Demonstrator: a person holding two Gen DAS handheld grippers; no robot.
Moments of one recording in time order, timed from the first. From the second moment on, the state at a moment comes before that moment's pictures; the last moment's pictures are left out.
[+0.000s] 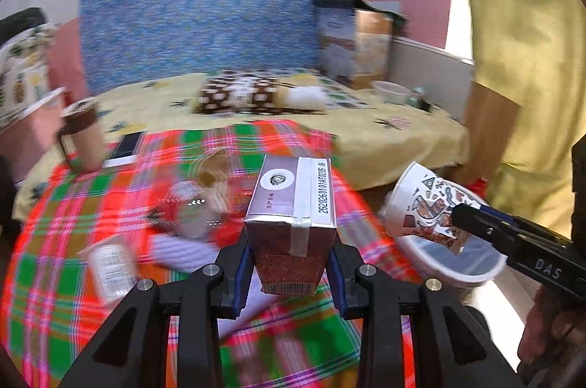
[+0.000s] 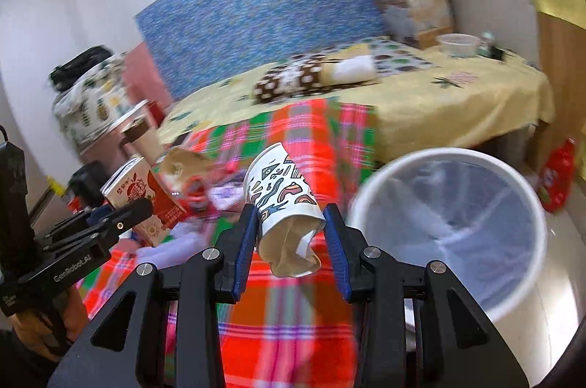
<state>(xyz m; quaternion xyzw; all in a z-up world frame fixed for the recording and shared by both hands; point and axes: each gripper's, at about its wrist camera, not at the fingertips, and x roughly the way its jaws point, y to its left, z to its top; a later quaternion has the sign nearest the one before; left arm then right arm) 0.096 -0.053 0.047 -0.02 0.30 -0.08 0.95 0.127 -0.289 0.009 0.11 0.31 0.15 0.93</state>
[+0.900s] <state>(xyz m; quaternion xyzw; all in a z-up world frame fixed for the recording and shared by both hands) 0.167 -0.229 -0.021 0.03 0.39 -0.26 0.88 0.133 -0.381 -0.046 0.11 0.40 0.00 0.91</state>
